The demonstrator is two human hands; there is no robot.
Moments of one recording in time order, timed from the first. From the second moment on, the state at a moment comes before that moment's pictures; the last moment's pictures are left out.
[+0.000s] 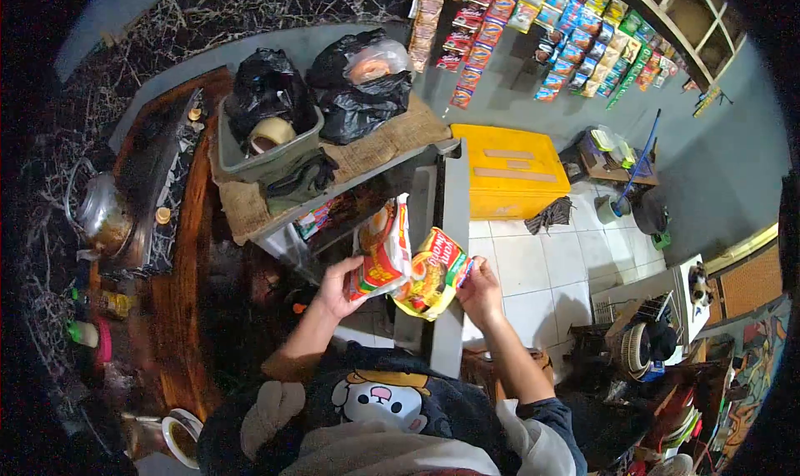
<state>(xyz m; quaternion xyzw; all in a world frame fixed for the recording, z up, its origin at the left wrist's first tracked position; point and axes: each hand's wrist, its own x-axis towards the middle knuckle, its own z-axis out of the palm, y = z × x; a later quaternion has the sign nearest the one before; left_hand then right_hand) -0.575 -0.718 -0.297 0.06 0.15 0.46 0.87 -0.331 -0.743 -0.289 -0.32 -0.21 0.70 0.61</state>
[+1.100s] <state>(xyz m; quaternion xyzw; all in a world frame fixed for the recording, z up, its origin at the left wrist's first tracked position) -0.499 -0.665 -0.250 0.31 0.24 0.55 0.74 -0.246 -0.736 -0.319 -0.20 -0.06 0.78 0.59</state>
